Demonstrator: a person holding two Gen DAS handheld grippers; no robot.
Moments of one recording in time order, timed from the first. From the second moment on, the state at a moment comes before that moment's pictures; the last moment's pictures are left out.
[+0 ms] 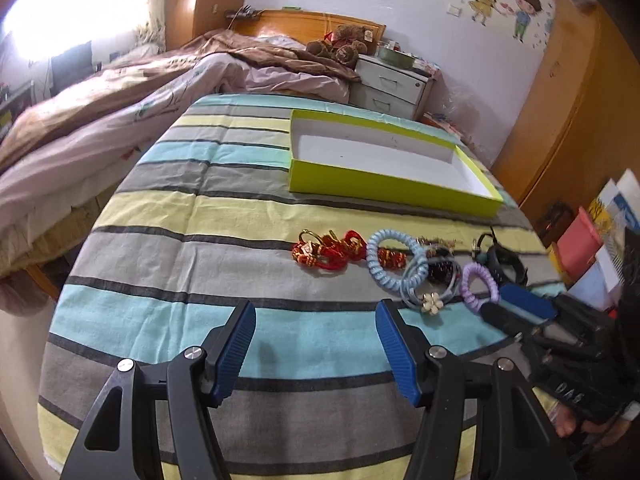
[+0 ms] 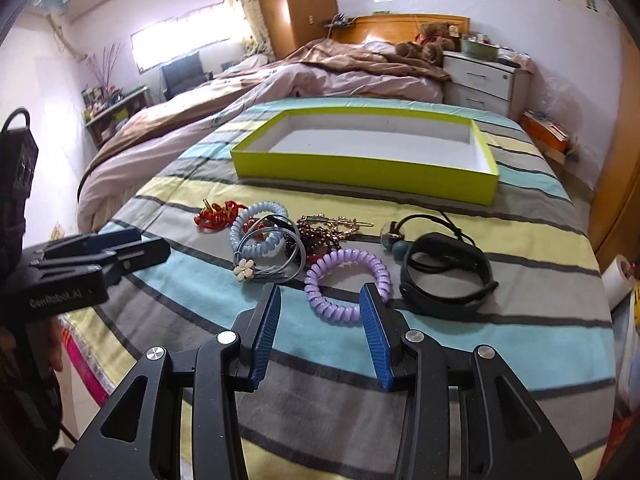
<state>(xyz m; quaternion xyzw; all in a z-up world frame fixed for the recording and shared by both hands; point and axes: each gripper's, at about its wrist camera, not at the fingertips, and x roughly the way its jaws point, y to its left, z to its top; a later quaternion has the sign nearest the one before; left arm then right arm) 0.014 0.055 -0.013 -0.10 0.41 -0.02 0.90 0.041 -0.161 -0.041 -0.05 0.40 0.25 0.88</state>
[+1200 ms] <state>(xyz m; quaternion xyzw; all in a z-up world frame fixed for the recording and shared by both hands) 0.080 0.043 -0.033 -0.04 0.45 -0.03 0.89 0.053 -0.157 -0.033 -0.07 0.38 0.25 0.89</state>
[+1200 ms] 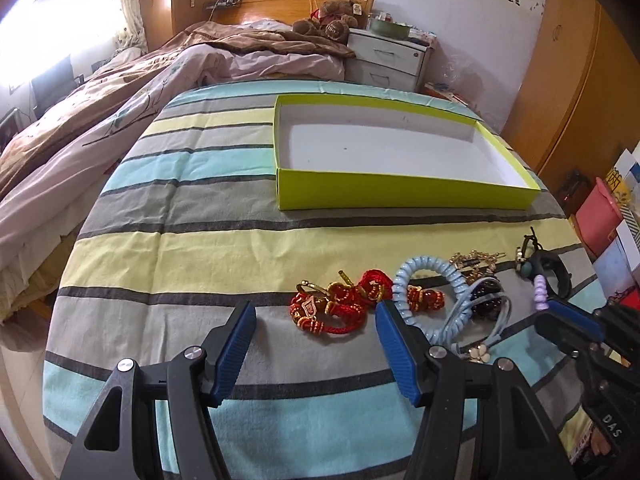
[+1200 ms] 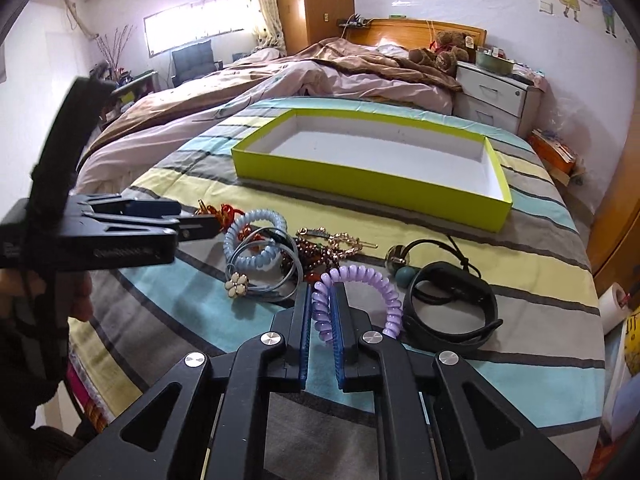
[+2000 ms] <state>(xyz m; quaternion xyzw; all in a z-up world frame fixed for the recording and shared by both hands) 0.072 0.050 -0.016 -0.05 0.42 -0.04 0.90 0.052 -0.162 -0.019 -0.06 0.36 0.24 0.90</state>
